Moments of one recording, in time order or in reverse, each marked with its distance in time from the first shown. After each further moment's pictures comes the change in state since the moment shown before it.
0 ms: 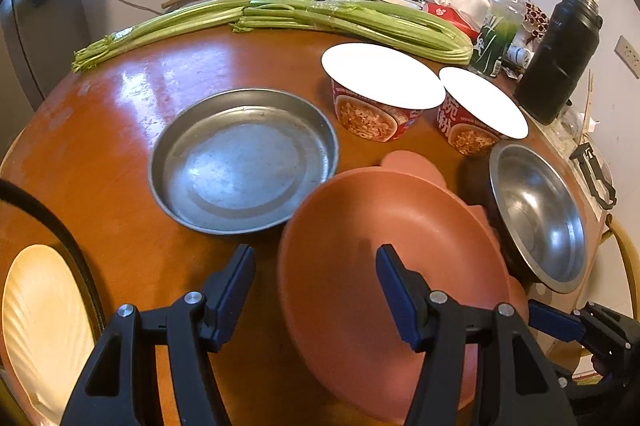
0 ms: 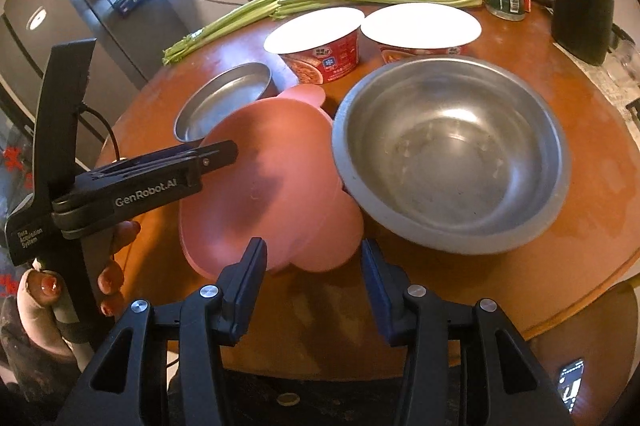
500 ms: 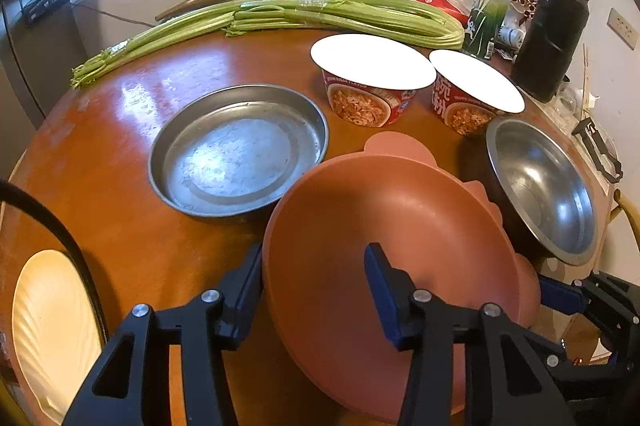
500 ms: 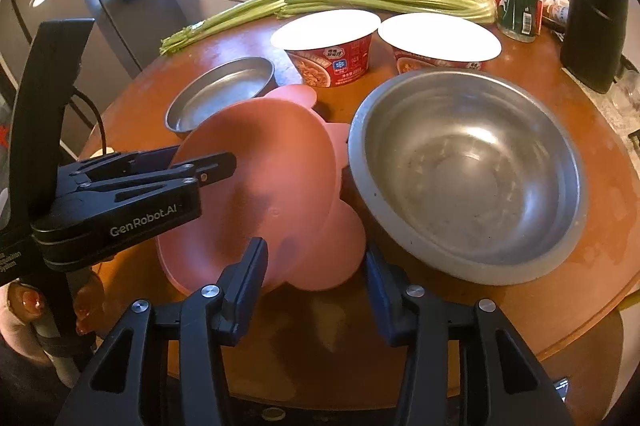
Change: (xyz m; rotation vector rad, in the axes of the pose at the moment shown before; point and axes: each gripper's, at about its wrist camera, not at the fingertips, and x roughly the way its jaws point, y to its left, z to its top) left arm -0.003 -0.009 -0.010 0.070 -0.005 0.044; right arm 0.015 0.012 0.000 -0.069 -0.017 -0.053
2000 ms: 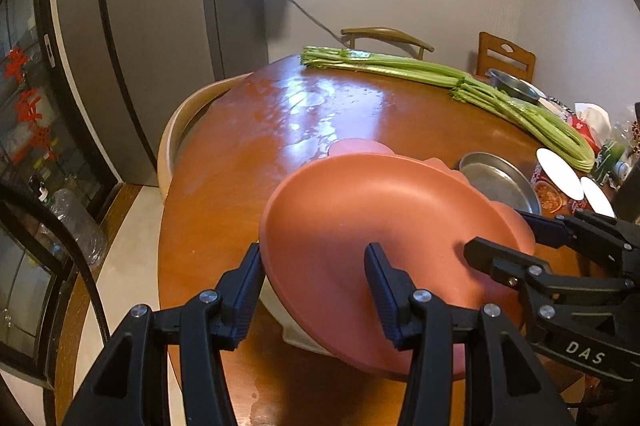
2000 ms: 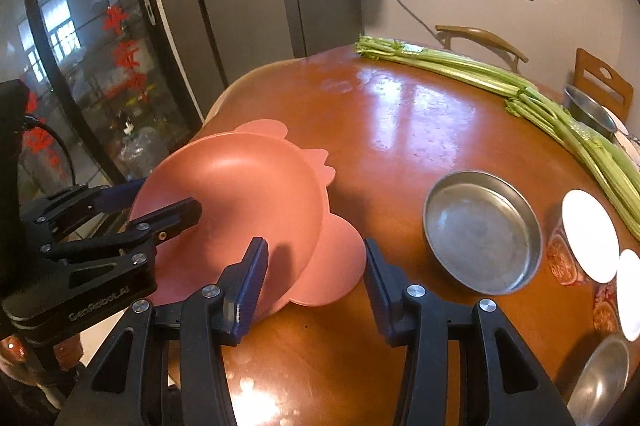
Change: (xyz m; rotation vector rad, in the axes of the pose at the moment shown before) left arm -0.132 0.186 -0.085 -0.427 -0.147 0.336; right arm 0.041 0.220 0.075 -0.519 -0.009 0.269
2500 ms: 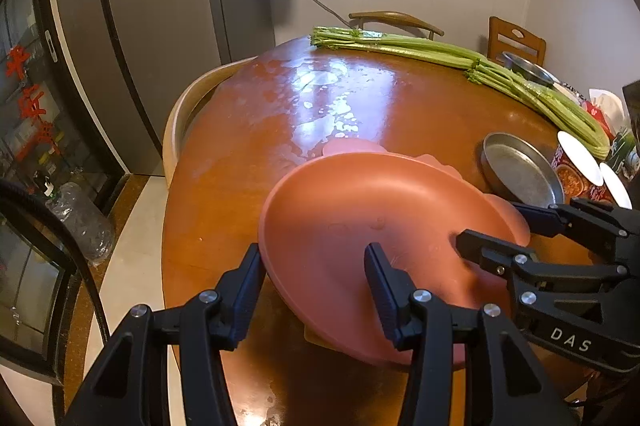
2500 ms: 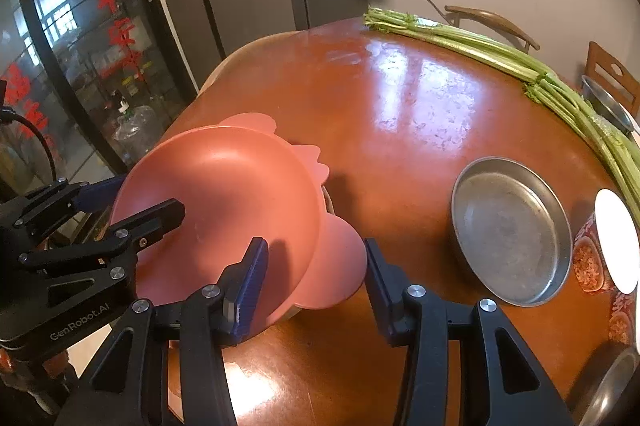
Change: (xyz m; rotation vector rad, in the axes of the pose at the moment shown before) left arm 0.023 0.006 -0.006 0.019 0.054 0.031; right arm 0.042 0.003 0.000 -0.011 0.072 -0.003
